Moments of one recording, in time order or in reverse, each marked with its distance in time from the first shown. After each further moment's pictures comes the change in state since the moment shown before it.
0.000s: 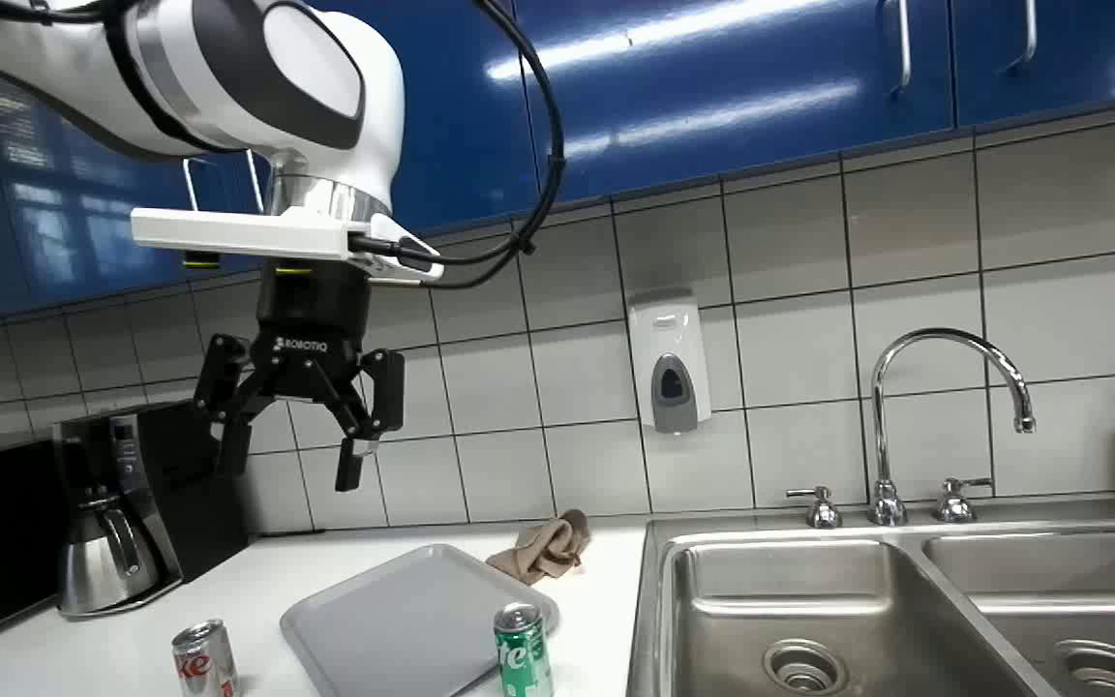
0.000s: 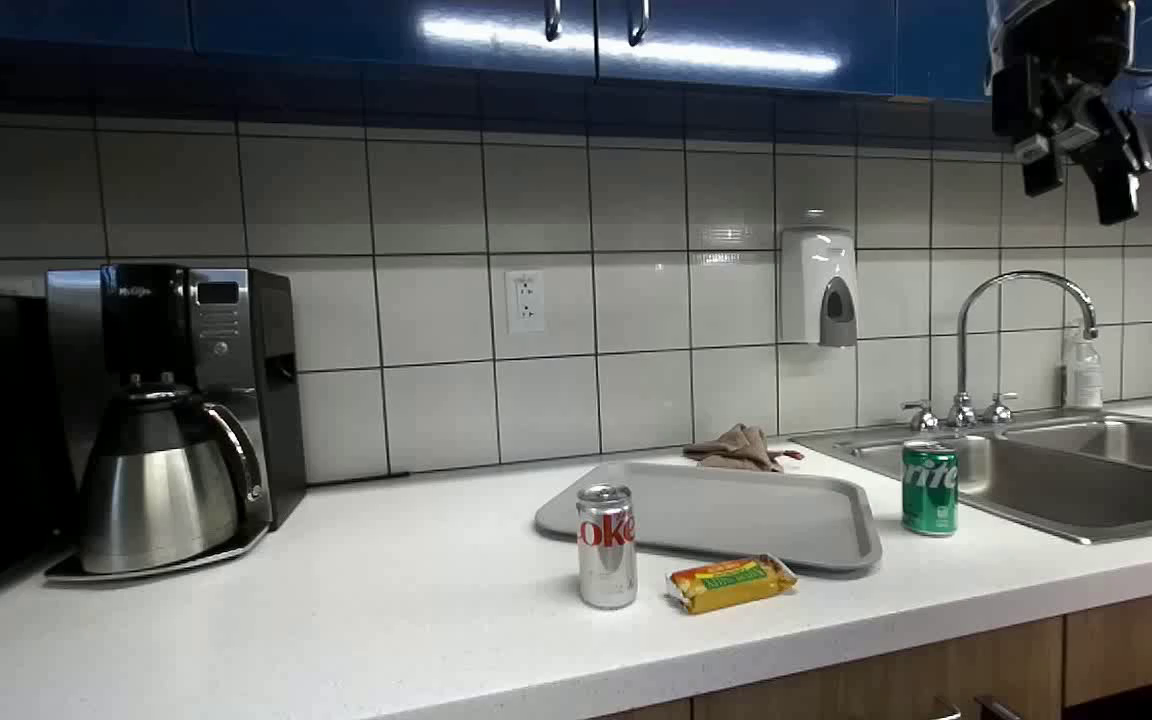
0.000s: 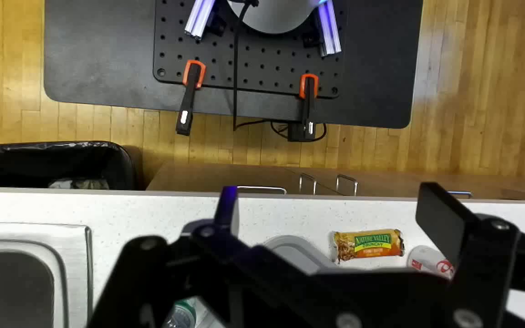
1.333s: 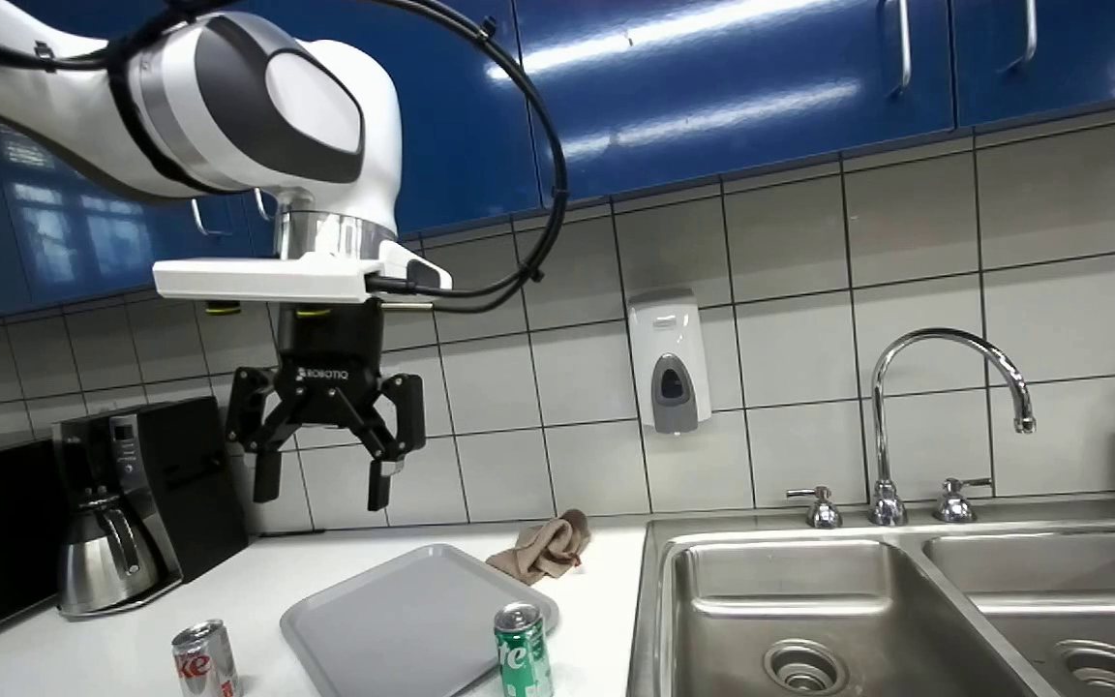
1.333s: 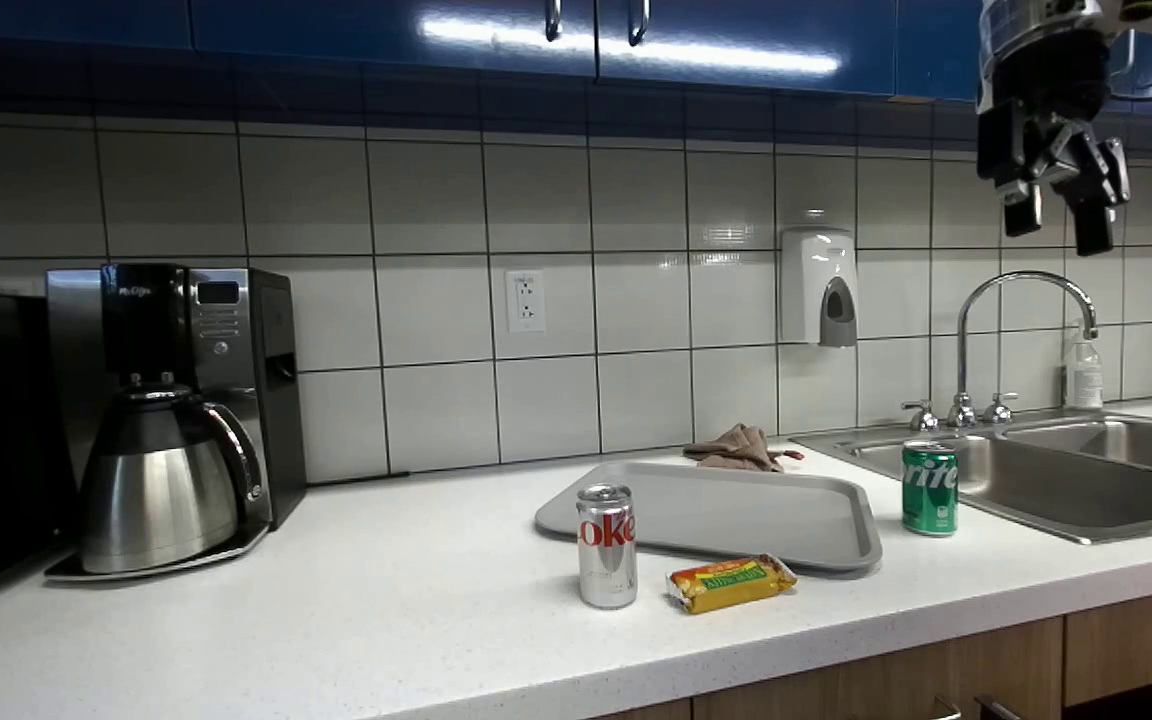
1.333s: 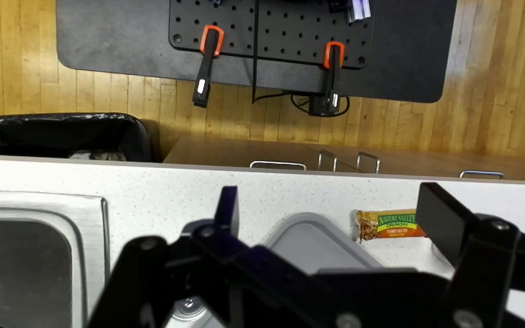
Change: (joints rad) arm -0.004 -0.003 0.007 -0.071 -0.032 0.146 0.000
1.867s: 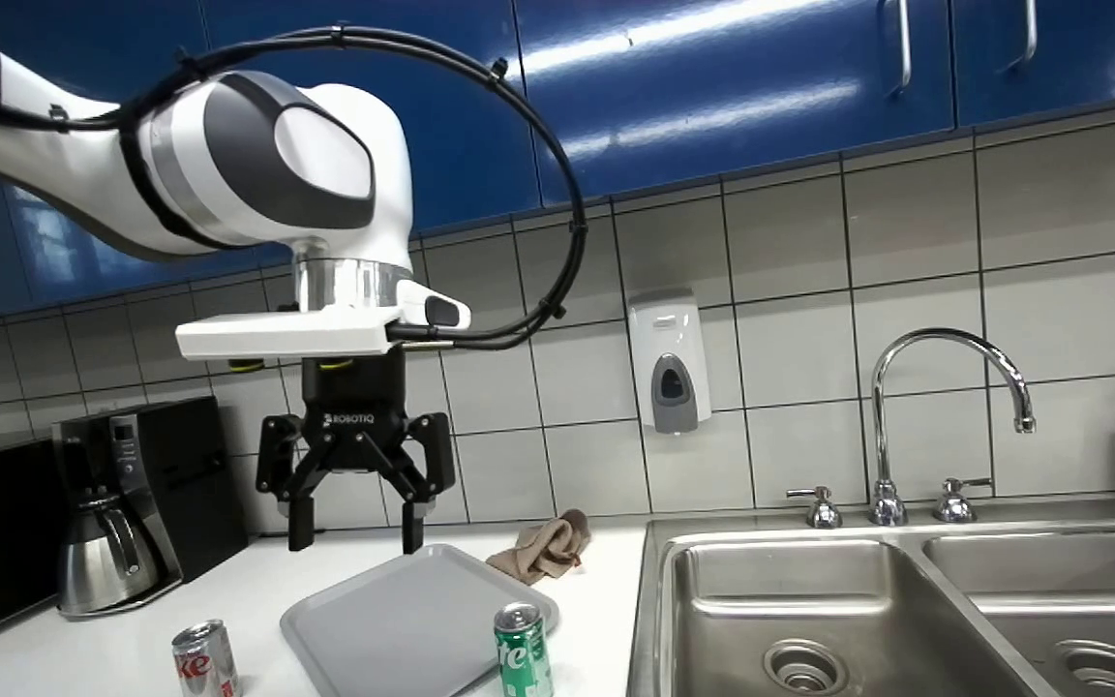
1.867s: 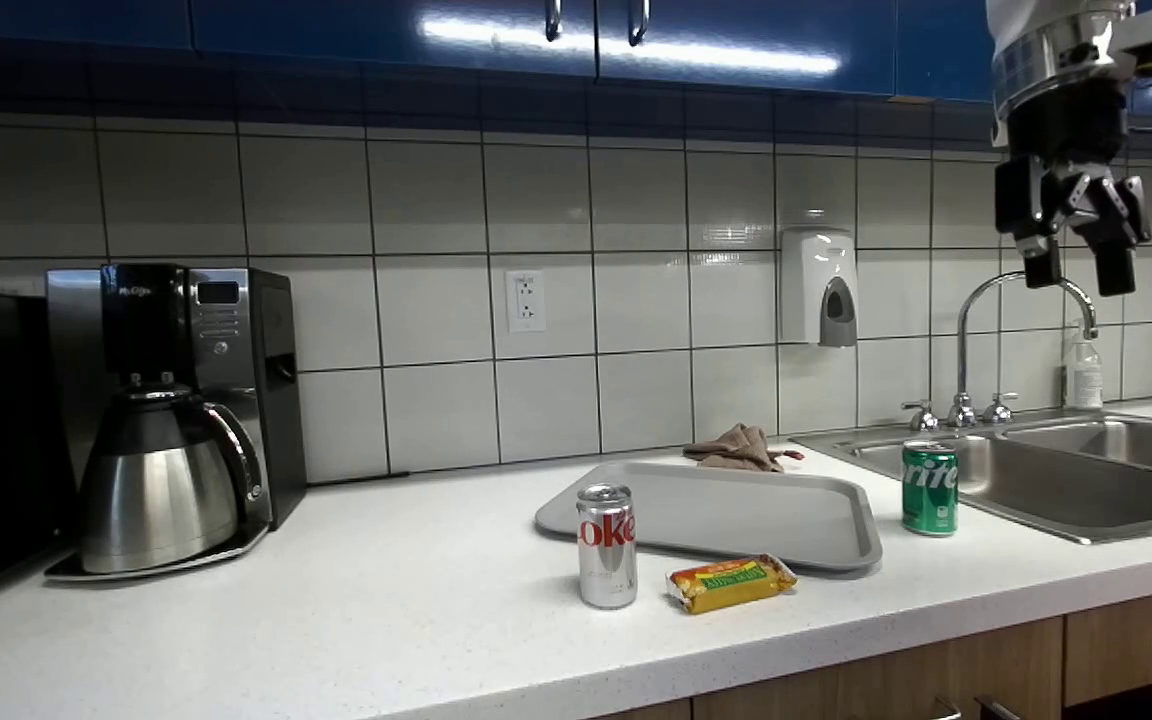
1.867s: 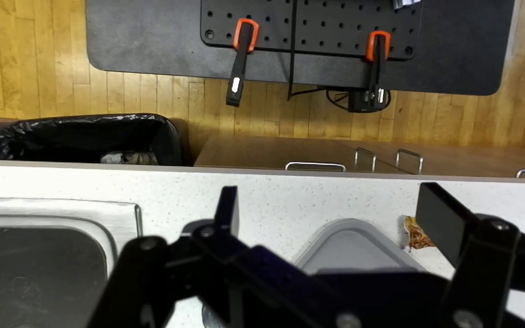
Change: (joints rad) arm -0.047 0.001 0.000 -0.098 -0.072 0.123 0.007
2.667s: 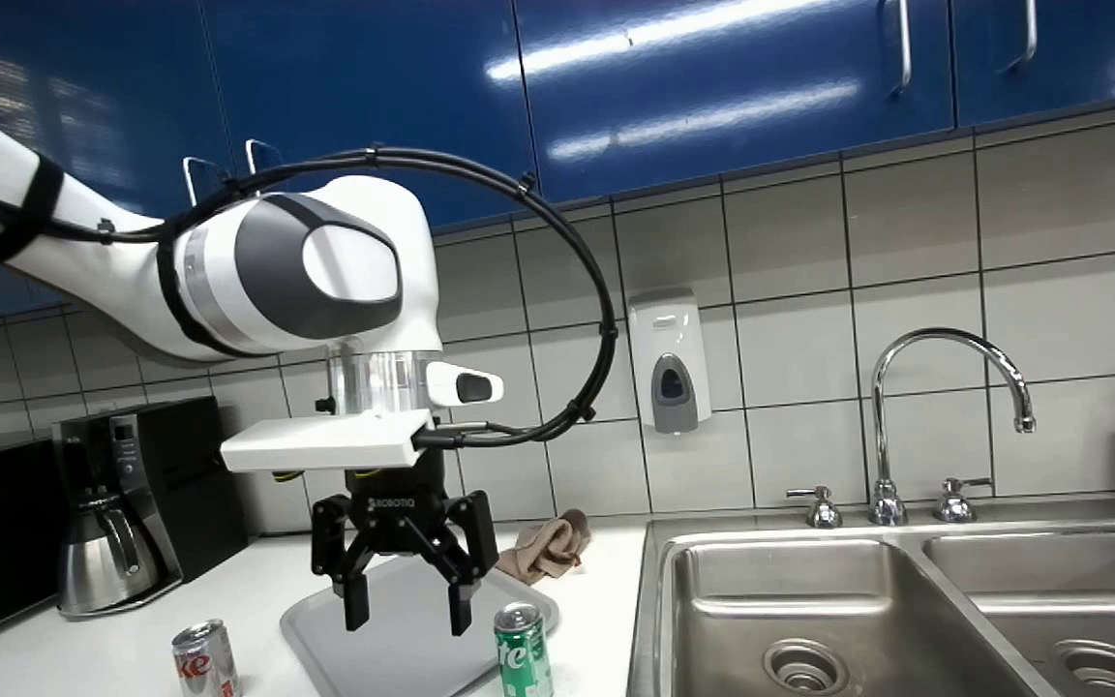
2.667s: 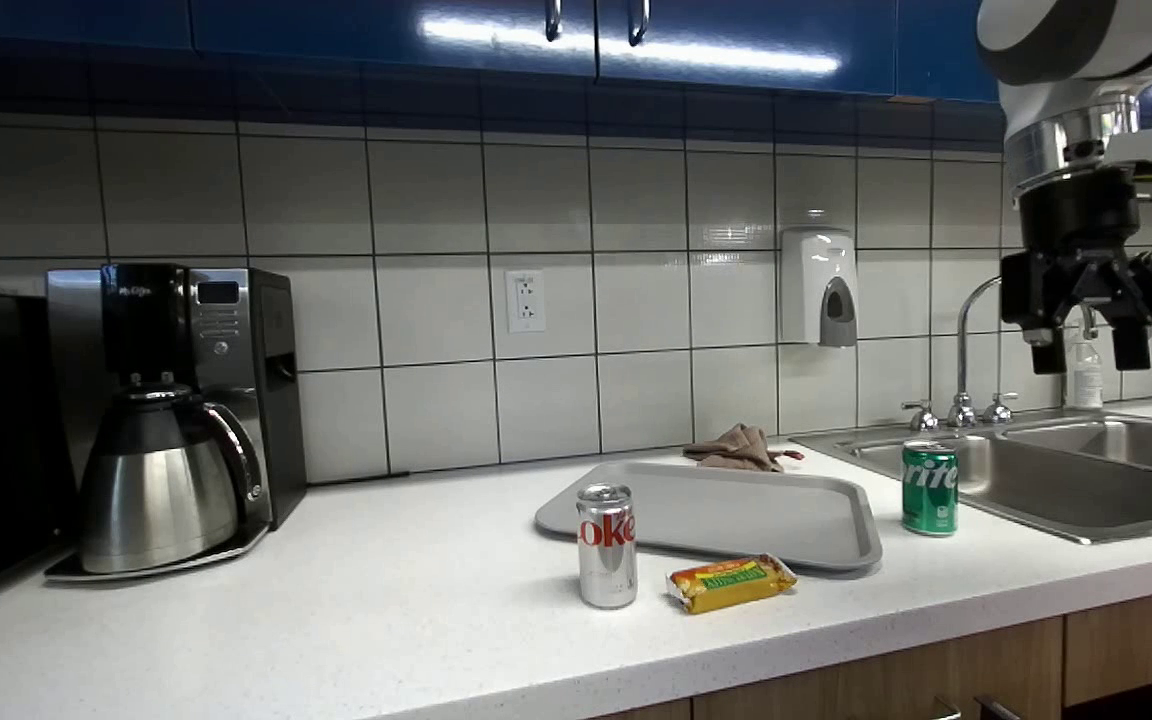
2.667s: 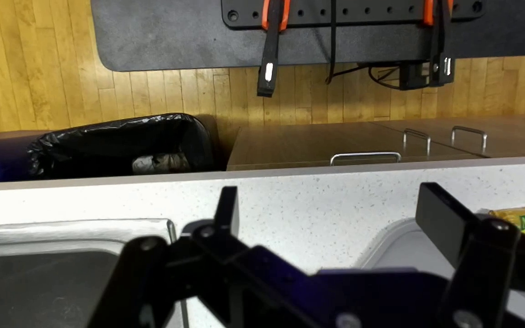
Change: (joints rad) arm -0.076 0.077 0.000 -0.141 -0.059 0.263 0.068
